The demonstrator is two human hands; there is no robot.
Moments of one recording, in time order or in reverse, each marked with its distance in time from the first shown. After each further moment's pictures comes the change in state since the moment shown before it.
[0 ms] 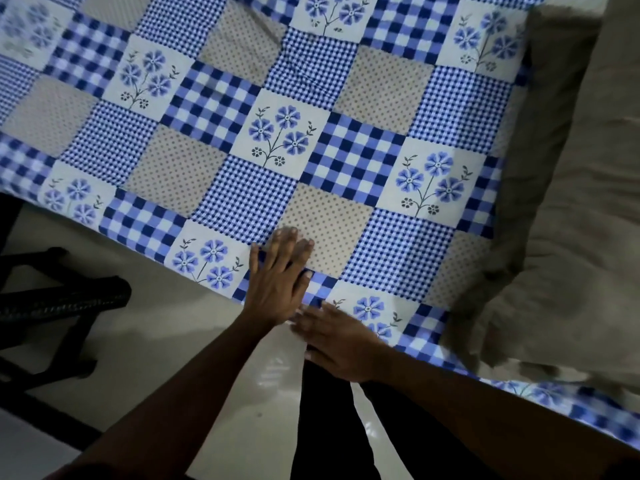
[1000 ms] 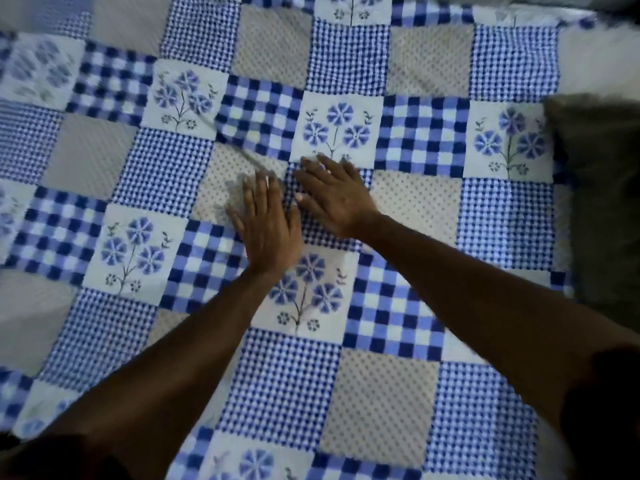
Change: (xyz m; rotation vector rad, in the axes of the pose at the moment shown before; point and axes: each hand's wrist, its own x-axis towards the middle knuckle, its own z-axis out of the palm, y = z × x) left_hand 0.367 -0.141 -0.037 -0.167 0.149 -0.262; right_hand 0.328 0.319 -0.179 -0.138 0.184 0.568
